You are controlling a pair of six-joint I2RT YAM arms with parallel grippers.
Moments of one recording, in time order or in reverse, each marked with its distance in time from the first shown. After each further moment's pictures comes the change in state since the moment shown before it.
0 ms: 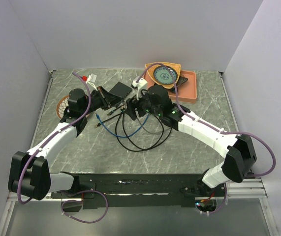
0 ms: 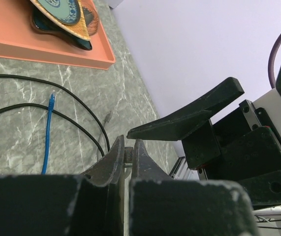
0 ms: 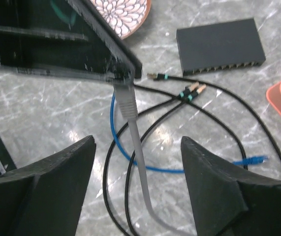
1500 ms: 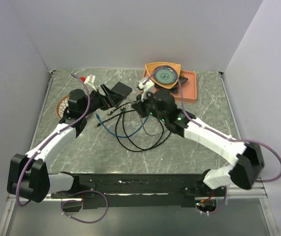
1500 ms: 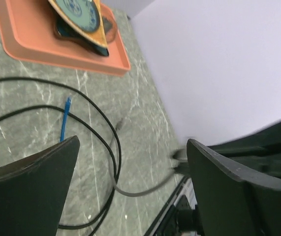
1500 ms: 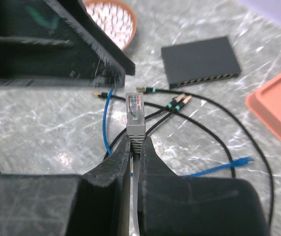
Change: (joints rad) left arm -0.006 -0.019 0.000 -0.058 -0.084 0.028; right arm 0.027 -0.079 -0.082 0.105 0.117 0.007
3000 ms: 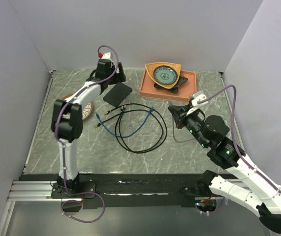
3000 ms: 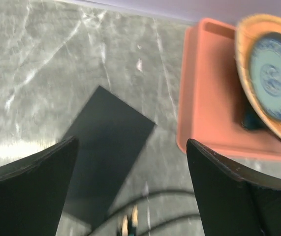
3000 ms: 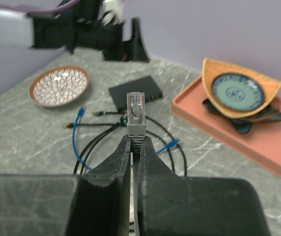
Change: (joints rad) left arm -0.006 0.792 0.838 -0.423 -0.533 0.422; right arm -0.032 -0.688 -0.262 -0.114 0.249 -0.024
